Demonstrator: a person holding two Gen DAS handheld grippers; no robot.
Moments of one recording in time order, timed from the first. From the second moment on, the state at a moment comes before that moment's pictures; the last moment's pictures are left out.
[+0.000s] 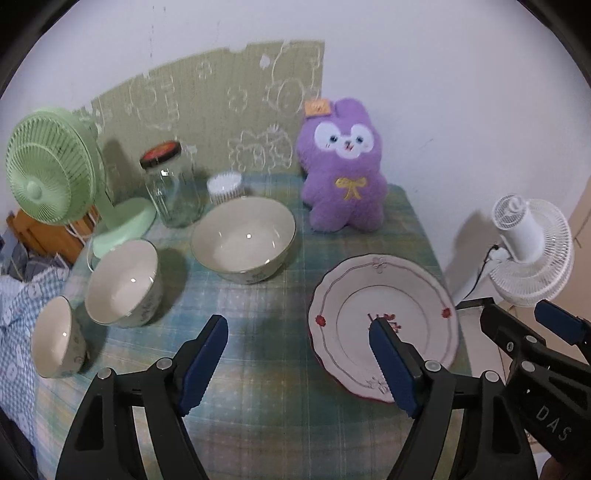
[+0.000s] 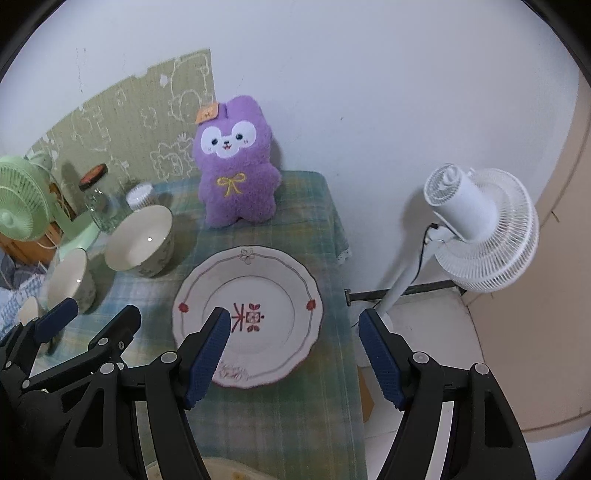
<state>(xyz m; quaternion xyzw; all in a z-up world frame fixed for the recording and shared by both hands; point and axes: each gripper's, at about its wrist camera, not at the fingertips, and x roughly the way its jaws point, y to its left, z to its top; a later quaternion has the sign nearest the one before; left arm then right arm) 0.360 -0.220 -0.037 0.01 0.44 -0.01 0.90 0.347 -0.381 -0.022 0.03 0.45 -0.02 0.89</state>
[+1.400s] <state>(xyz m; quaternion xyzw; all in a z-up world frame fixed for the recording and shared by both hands) 0.422 -0.245 -0.128 0.03 0.50 0.00 0.87 0.429 -0.386 -0.130 0.00 0.50 -0.02 0.87</state>
